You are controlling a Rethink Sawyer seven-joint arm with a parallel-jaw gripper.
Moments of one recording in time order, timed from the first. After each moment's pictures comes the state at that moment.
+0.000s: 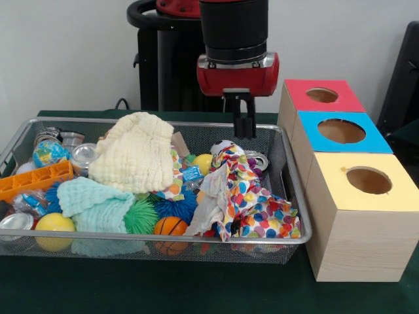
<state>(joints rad) -0.28 -0.72 0.04 1.71 0.24 0.52 1.58</state>
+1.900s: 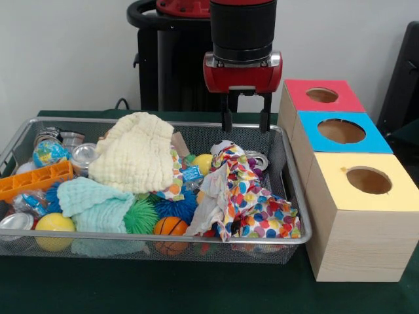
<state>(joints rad) -0.27 -0.73 0.05 1.69 0.07 0.60 1.58</state>
